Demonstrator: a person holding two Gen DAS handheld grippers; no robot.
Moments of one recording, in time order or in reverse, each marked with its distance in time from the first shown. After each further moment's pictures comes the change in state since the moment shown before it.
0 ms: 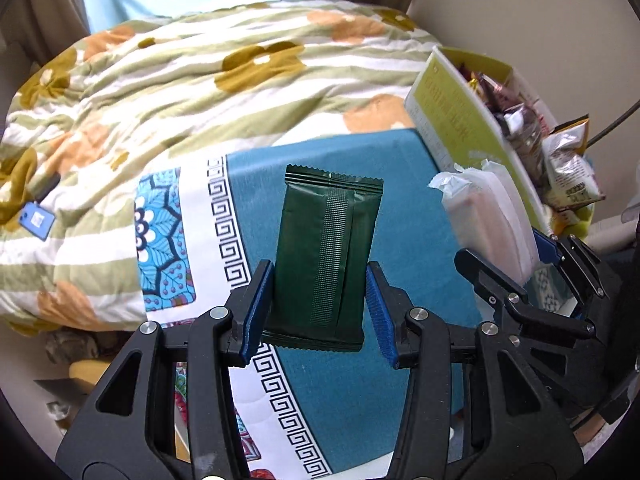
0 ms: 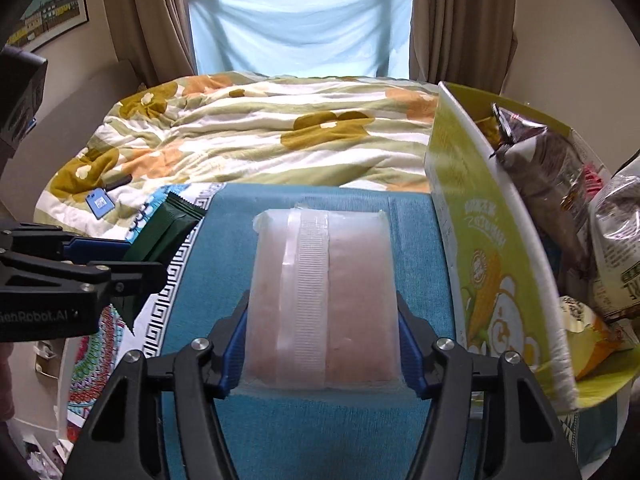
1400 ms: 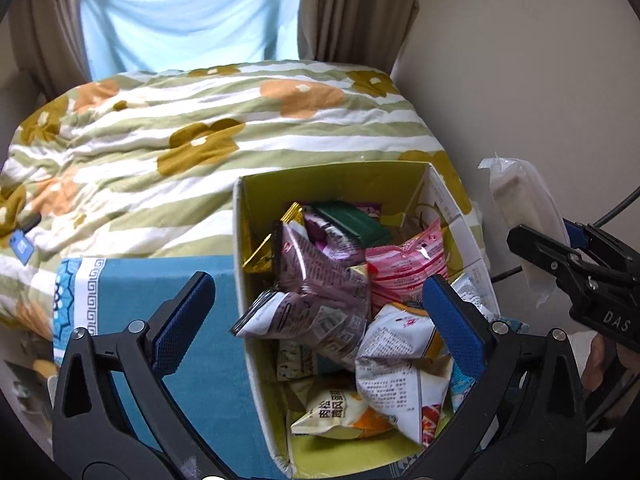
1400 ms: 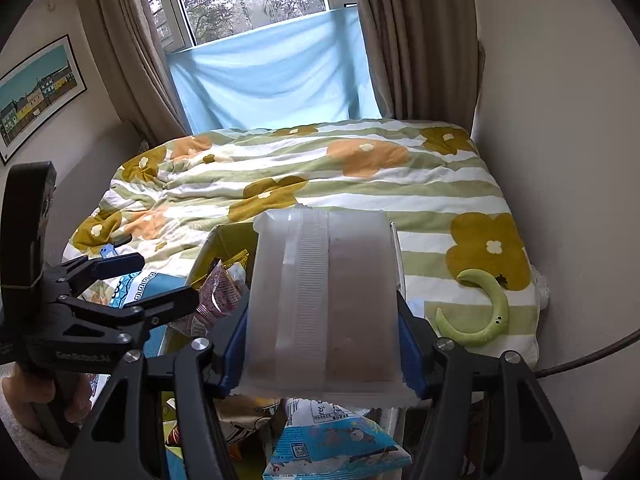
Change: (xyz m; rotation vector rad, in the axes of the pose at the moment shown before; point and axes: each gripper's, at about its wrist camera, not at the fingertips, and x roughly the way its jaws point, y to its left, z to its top) left arm 0.028 -0.250 0.135 -0.117 -0.179 0.071; right arm -0.090 -0.312 0.120 0.015 -0.055 0.137
